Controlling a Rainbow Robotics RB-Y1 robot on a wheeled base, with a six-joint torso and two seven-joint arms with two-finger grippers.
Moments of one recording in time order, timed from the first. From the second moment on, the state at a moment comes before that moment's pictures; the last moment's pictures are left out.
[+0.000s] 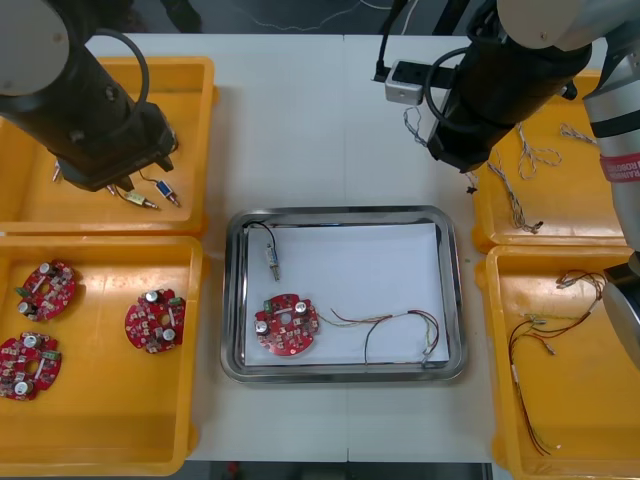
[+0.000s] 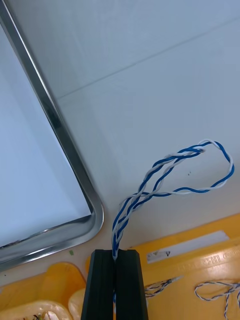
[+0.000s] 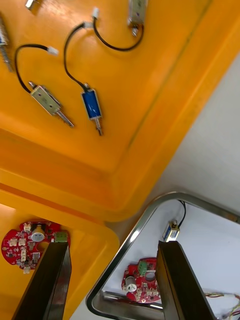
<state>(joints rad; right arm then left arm) -0.96 -0.45 0.17 -1.60 -0.67 1.91 2.18 -0.79 0.77 -0.20 -1.83 0.88 1.88 -0.41</state>
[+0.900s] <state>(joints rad) -0.77 -0.38 0.40 -1.79 -0.49 1.85 2.22 -0.79 0.79 -0.13 -1.54 0.86 1.75 -0.41</state>
